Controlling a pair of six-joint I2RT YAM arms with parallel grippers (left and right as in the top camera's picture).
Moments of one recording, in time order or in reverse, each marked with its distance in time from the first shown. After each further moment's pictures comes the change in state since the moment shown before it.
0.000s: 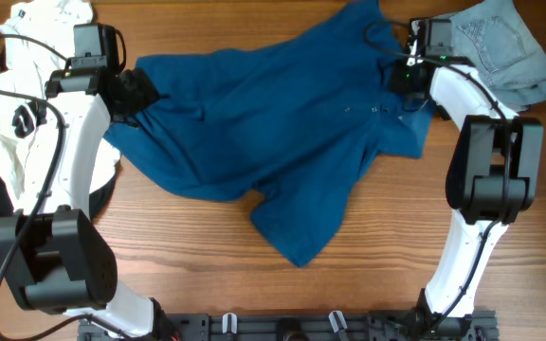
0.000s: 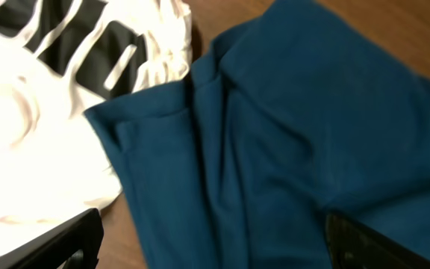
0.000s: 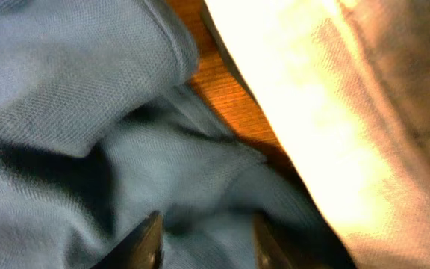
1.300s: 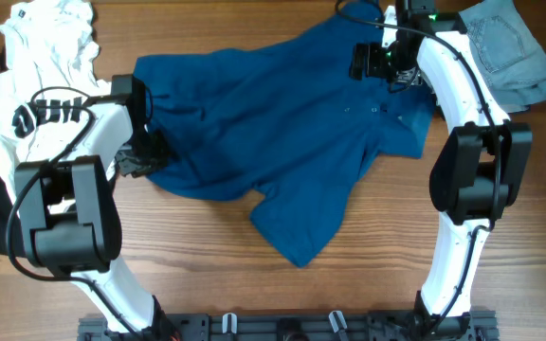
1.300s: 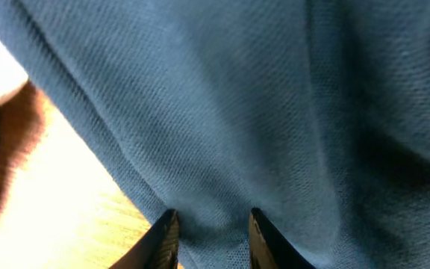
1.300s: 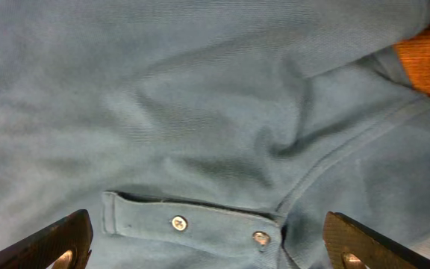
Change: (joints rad) left arm 0.000 0.193 -0.221 -0.064 0.087 0.096; right arm 0.117 0.007 0.323 -0.460 -0.170 -0.039
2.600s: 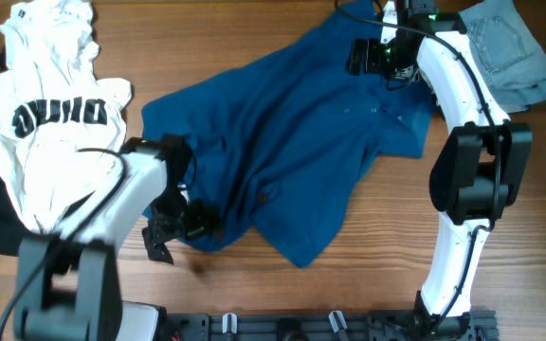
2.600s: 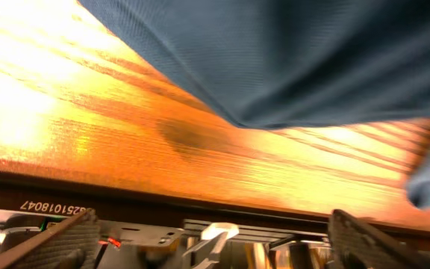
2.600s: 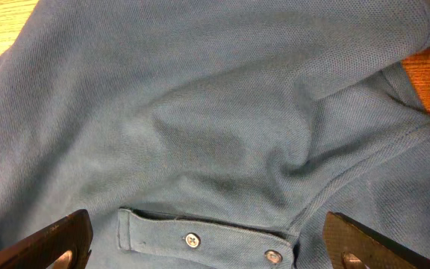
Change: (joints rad) left arm -0.256 -0.380 -0.312 -0.394 0.303 -0.138; right arm 0.000 0.000 0.000 0.045 -0.028 0.008
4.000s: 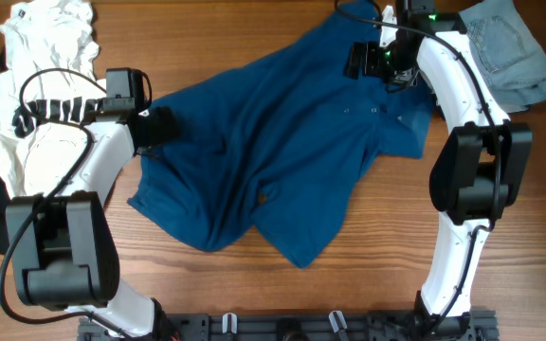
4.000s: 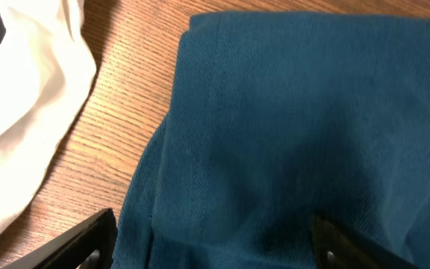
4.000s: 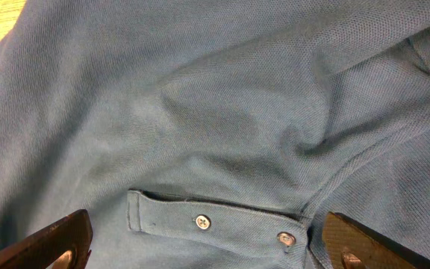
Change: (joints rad) left arm 0.224 0.196 0.192 0.769 -0.292 0.158; right arm 0.000 0.000 0.000 -0.045 -0.037 0.007
